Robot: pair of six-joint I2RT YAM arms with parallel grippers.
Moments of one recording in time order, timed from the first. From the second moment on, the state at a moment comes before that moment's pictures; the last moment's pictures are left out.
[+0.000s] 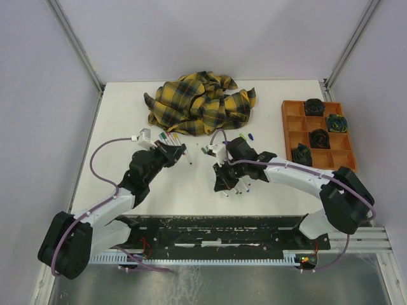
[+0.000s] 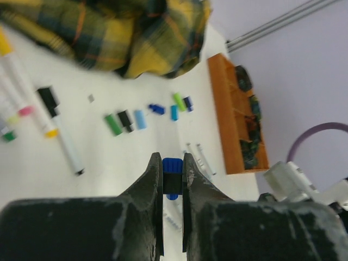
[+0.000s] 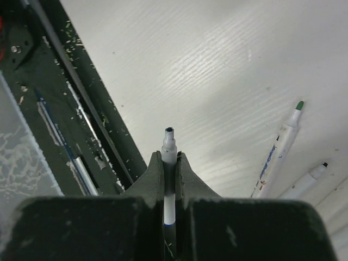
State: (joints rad) left arm -0.44 1.05 0.35 0.59 0.05 -0.90; right arm 0.77 1.46 0.86 -0.29 -0.51 0.09
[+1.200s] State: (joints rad) left arm -0.44 0.83 0.14 0.39 -0.02 -0.98; right arm 0.93 1.72 0.99 -0.38 0.08 0.22
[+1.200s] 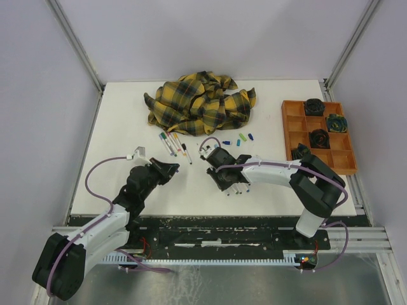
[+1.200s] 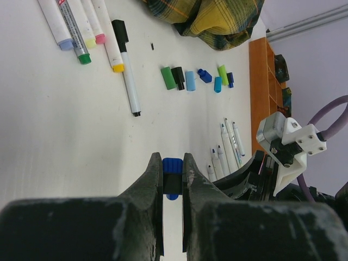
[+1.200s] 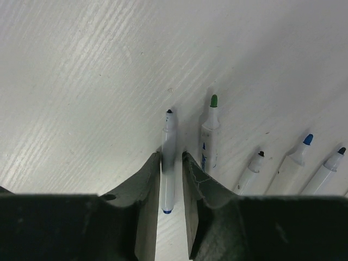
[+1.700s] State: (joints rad) left arm -0.44 0.82 0.14 0.40 0.00 -0.99; right arm 0.93 1.73 1.01 -0.39 0.07 0.21
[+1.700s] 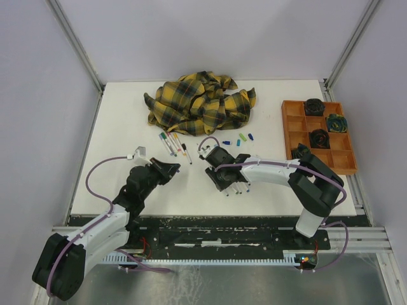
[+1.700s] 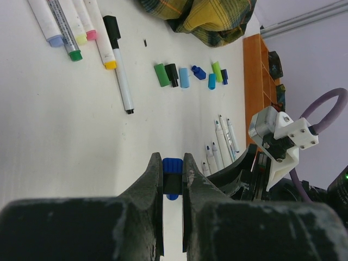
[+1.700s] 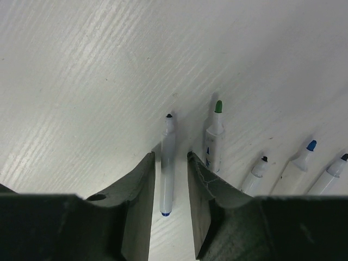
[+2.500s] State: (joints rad) left arm -0.47 1.09 0.29 0.40 0.02 -0.99; right arm 0.74 1.45 1.07 -0.50 -0.19 -0.03
